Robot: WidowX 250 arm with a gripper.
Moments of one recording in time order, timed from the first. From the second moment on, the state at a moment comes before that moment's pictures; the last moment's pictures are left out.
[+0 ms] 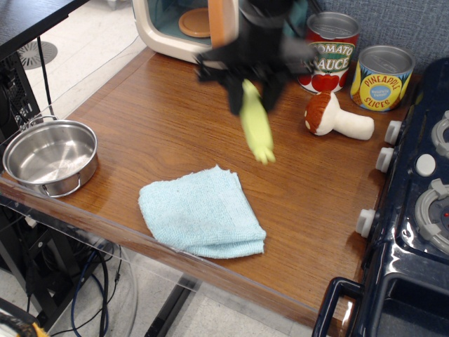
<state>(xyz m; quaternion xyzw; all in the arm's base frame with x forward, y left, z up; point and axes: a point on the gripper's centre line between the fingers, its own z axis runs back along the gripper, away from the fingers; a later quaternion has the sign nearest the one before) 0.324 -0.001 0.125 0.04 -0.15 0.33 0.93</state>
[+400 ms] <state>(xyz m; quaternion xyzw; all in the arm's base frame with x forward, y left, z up) 0.357 0.056 0.112 0.06 -0.14 0.54 0.83</state>
